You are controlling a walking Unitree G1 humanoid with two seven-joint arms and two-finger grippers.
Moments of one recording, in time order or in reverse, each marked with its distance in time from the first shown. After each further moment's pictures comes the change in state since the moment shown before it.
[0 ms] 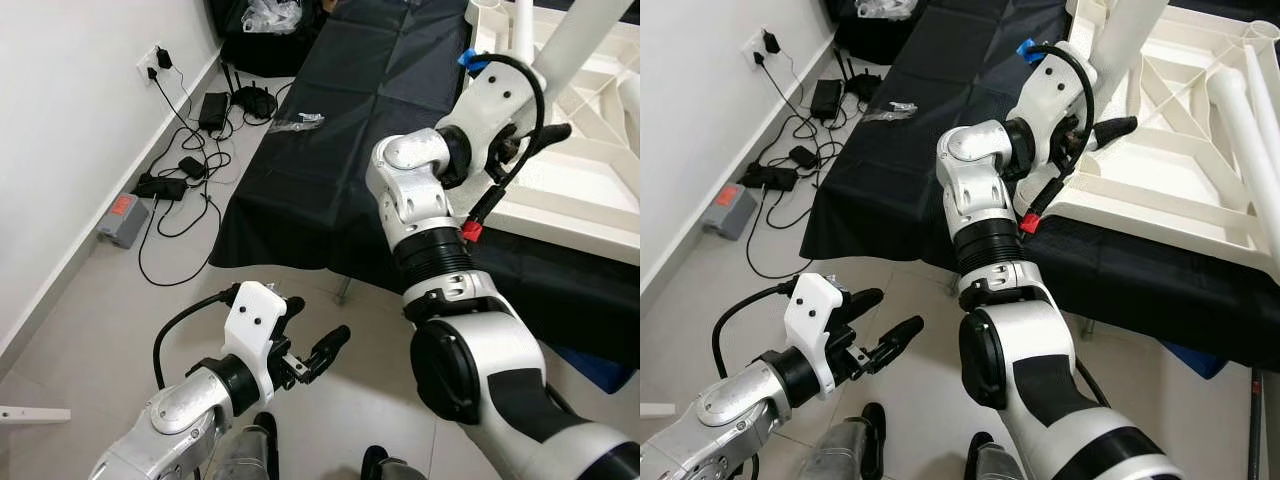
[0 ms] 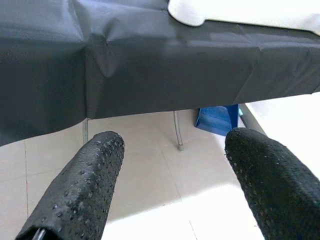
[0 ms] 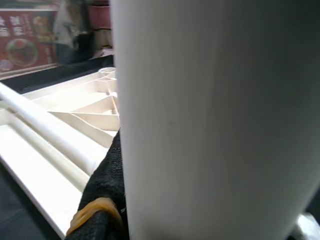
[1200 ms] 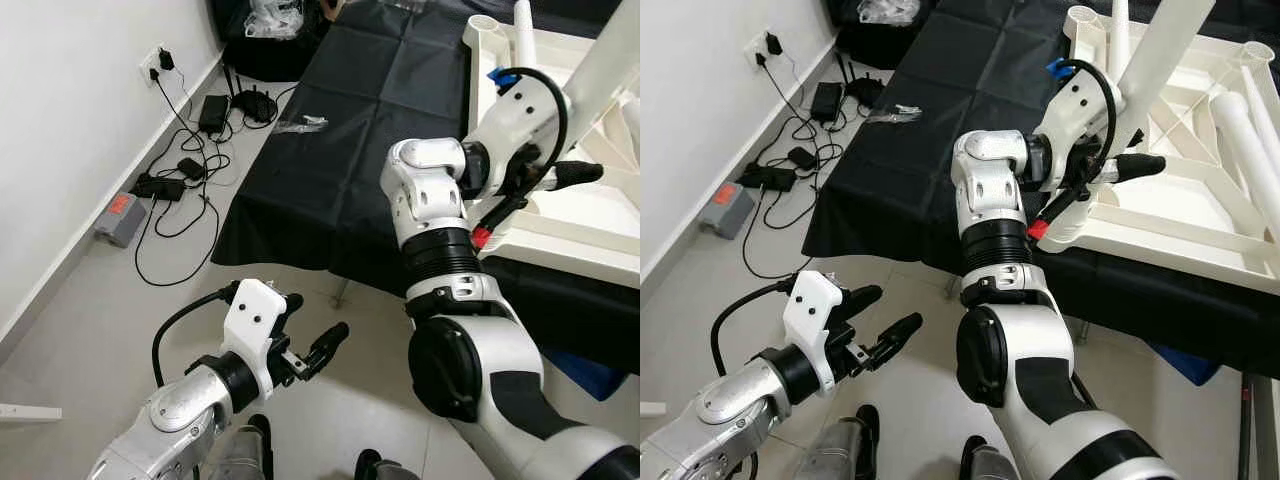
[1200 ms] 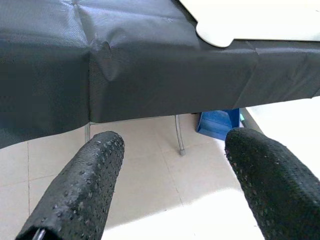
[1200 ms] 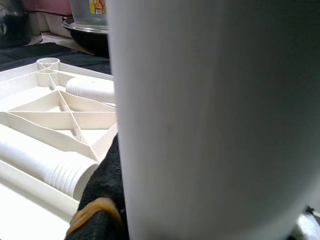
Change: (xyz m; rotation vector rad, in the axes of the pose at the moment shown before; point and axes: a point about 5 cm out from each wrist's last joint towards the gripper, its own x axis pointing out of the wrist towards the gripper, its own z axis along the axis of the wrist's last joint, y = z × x) left arm 0.001 0.001 0.001 0.010 -0.004 0.008; right arm 0.013 -0.013 -0.008 -0.089 0.077 -0.180
